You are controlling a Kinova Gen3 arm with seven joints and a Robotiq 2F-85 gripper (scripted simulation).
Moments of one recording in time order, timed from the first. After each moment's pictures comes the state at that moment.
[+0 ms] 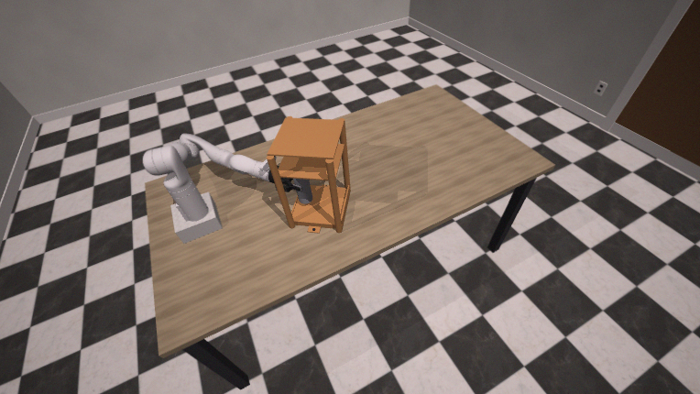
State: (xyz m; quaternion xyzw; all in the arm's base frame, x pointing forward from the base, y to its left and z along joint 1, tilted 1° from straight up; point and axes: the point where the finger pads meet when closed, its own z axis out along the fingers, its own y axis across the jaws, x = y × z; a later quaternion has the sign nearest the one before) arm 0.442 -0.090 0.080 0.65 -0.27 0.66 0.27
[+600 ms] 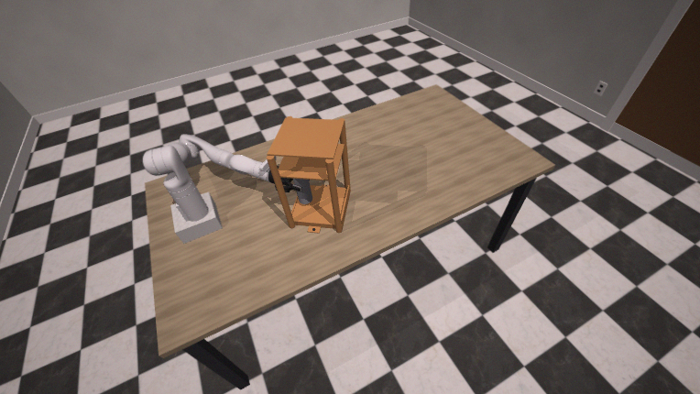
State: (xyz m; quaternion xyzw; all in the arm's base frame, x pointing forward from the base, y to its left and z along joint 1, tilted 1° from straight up) arm 0.441 -0.090 0.079 0.65 -0.27 0.66 0.27
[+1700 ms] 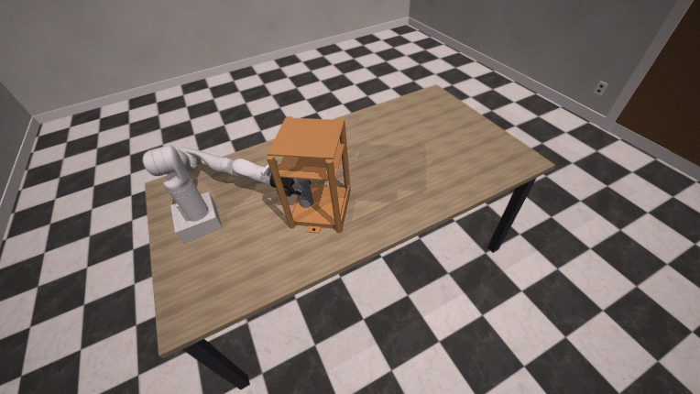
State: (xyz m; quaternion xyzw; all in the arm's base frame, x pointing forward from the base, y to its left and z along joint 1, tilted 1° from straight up) arm 0.442 -0.090 0.055 0.65 -0.27 0.66 0.27
